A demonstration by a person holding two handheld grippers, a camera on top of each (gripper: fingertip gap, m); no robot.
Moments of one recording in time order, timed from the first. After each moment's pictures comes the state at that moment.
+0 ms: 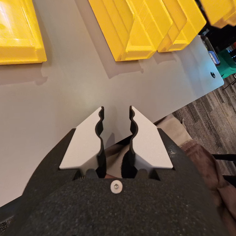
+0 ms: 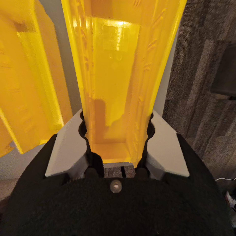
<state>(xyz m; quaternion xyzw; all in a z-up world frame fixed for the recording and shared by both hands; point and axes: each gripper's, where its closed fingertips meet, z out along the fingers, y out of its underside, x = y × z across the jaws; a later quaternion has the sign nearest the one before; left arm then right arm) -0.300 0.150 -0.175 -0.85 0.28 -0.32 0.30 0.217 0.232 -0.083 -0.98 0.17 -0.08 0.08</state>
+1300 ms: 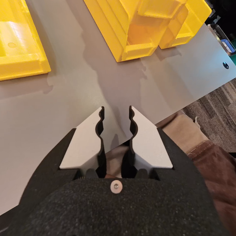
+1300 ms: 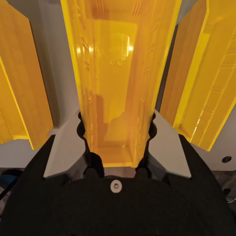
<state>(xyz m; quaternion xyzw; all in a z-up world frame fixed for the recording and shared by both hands) -0.300 0.152 -0.173 -0.85 0.31 -0.29 0.32 -0.095 0.343 -0.101 -0.98 0.16 -0.01 0.08</state>
